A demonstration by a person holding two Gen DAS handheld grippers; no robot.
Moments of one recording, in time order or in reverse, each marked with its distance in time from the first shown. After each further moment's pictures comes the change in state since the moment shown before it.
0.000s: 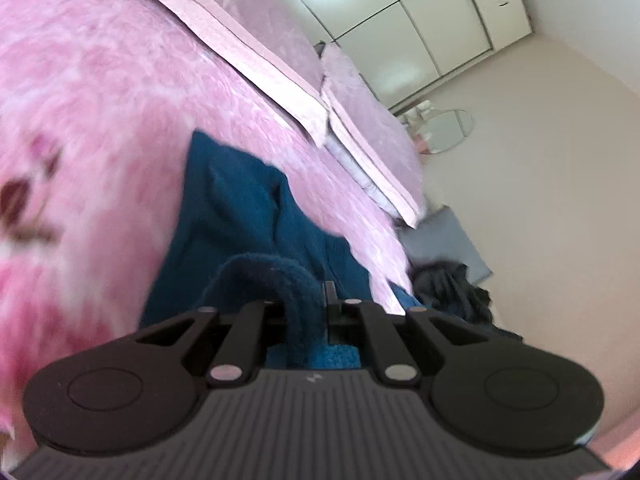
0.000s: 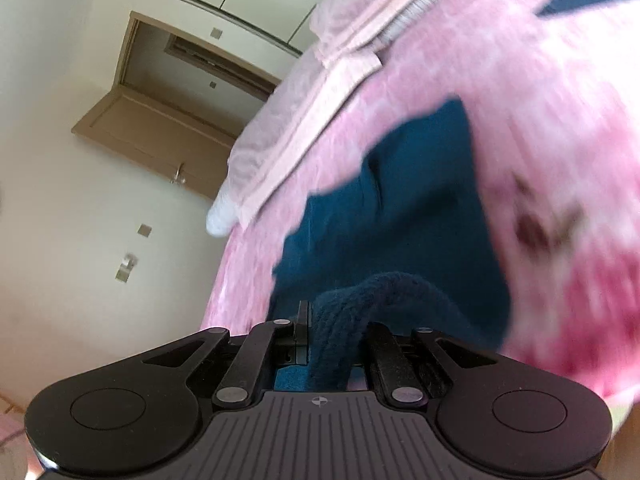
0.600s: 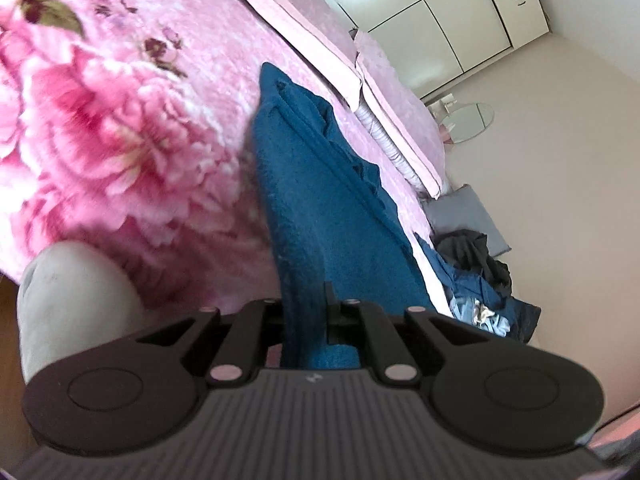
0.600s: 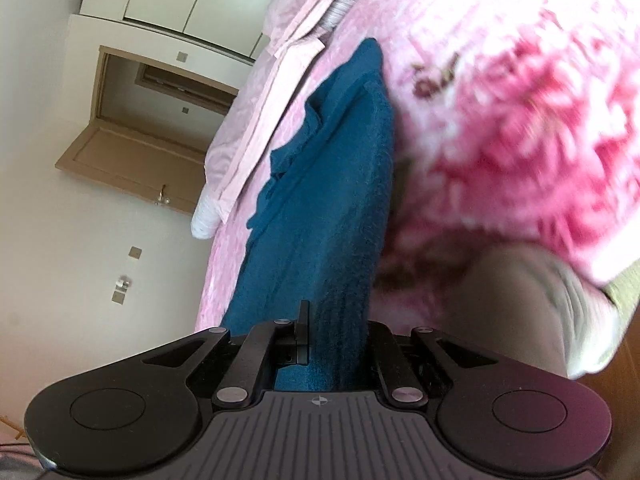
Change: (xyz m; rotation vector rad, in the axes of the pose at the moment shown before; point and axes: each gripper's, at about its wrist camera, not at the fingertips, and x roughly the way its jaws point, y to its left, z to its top) left arm -0.125 0.027 -0.182 -0.033 -0.007 0.066; right arm -0.059 -0.041 -0.173 0.158 -0.039 -0.018
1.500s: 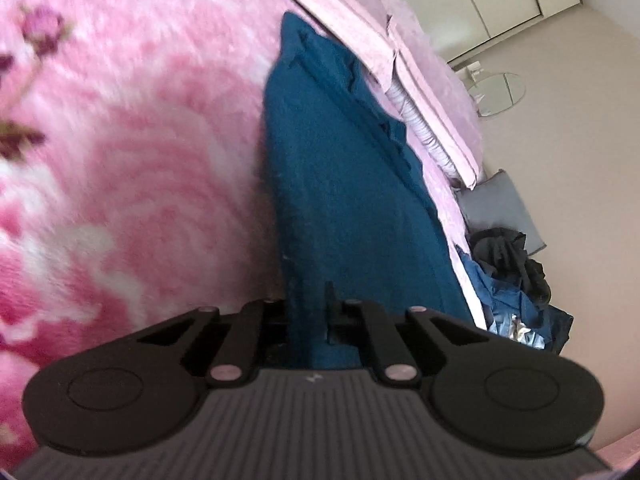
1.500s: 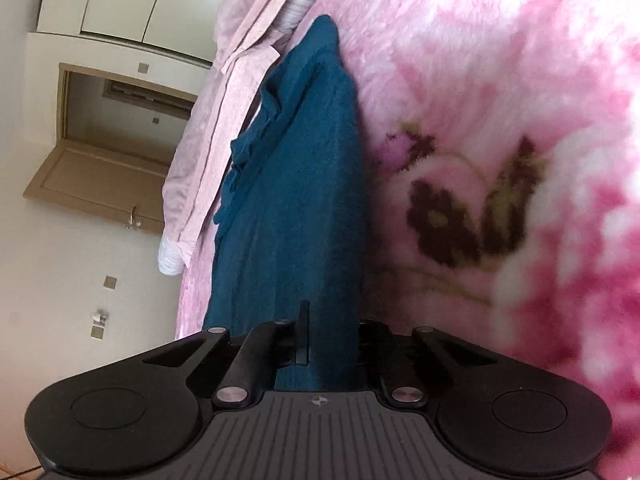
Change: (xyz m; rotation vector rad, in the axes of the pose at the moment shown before) left arm 0.202 0.024 0.132 0.015 0.120 0.033; right arm 0.127 -0.061 0.154 0.050 0.007 -0.040
